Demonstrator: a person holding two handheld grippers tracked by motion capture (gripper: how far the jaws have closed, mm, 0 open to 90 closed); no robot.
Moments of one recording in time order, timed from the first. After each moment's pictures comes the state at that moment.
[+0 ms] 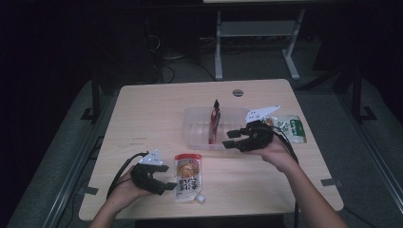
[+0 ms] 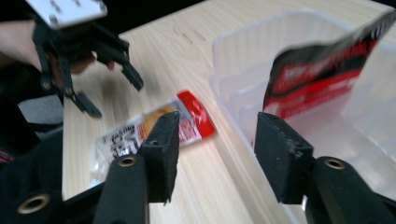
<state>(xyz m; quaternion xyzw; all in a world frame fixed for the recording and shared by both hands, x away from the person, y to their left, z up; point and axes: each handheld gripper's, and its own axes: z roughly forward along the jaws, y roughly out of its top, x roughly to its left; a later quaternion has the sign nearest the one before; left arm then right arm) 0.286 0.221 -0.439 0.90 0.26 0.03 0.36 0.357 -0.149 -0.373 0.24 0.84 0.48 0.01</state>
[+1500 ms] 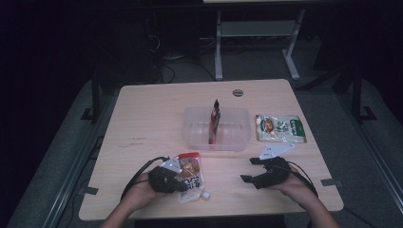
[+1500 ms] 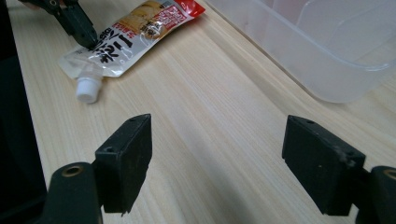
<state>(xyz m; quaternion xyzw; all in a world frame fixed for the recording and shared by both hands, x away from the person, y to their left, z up) 0.286 0.171 -0.452 0.93 0.20 -0.04 0.31 0.286 -0.189 -0.437 0.30 0.86 0.41 0.06</state>
